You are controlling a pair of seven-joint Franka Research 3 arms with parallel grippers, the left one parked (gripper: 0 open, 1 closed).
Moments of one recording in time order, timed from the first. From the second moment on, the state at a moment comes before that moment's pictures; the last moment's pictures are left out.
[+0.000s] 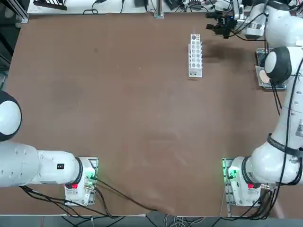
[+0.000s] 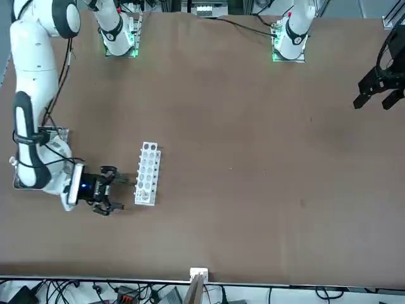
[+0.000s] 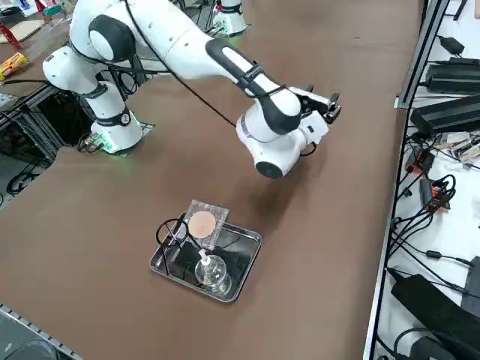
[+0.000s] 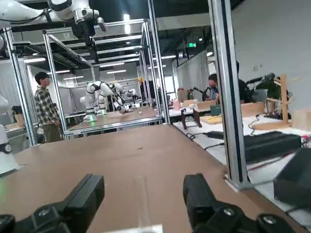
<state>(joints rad) -0.14 0.90 -0.02 -1.41 1.55 1.55 -2.16</state>
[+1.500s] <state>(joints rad) -0.24 0.72 -0.43 -1.21 0.79 1.58 -1.39</state>
